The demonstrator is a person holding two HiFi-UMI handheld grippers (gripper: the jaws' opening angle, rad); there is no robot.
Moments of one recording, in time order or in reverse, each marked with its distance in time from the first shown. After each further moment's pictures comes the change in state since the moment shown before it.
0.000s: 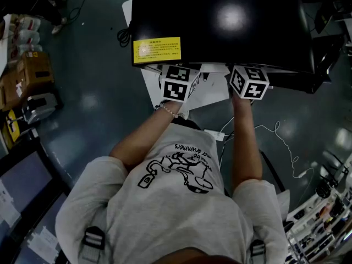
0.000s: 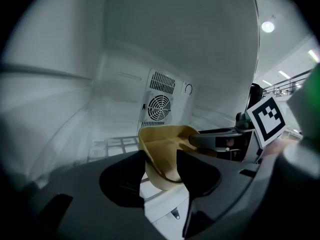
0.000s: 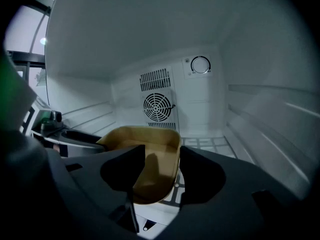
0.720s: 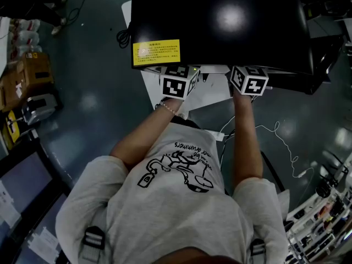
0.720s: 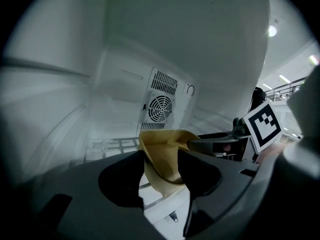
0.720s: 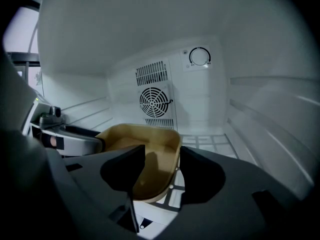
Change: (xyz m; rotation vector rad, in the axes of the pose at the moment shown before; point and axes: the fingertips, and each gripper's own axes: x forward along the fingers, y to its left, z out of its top) left arm 0.006 0.003 0.004 -0.034 0.005 -0.015; right arm 0.009 -0.009 -0.007 0.014 0.045 0.002
